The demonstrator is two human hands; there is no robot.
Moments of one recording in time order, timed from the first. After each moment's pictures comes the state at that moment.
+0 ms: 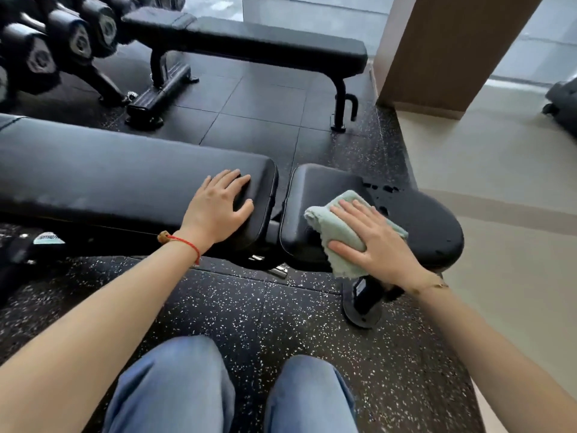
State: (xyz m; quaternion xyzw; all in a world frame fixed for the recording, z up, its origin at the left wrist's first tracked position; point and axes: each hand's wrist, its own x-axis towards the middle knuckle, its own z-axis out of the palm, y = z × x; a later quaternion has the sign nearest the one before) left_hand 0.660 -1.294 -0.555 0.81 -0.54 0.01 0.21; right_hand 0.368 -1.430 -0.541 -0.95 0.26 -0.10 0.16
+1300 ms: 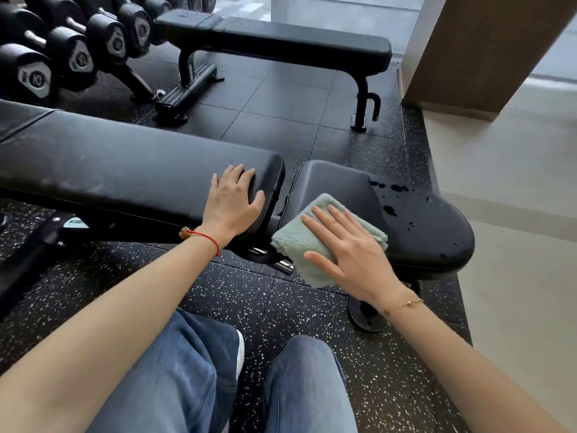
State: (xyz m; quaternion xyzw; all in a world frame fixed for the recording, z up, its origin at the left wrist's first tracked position) left_hand 0.633 -1.311 -0.563 0.86 -0.45 0.04 0.22; right_hand 0.379 -1.396 -0.550 -0.98 0.18 -0.11 0.06
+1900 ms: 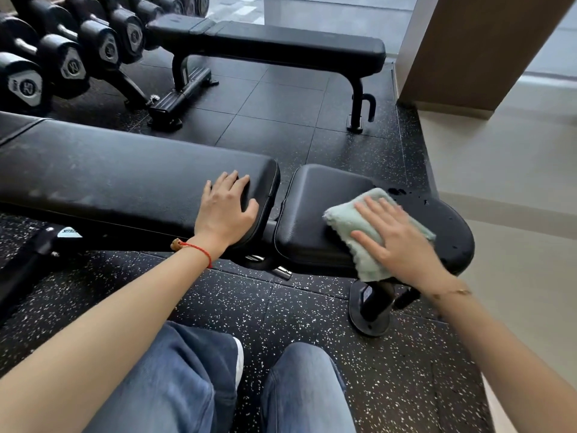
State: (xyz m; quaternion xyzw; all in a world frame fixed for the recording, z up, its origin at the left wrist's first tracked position) left_hand 0.634 -1.310 -0.567 0.86 -0.45 0.05 0.23; right_hand 0.345 -1.465 -0.544 -0.95 0.29 -0.09 0.08
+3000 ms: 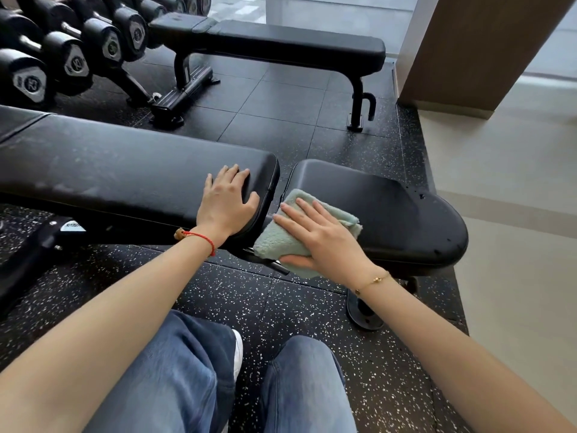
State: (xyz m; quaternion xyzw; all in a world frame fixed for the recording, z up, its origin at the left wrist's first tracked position) left_hand 0.632 -1.311 -0.565 0.86 -0.46 0.04 0.22; right_hand 0.412 -1.400 -0.551 -0.99 0.09 -0.08 -0.02
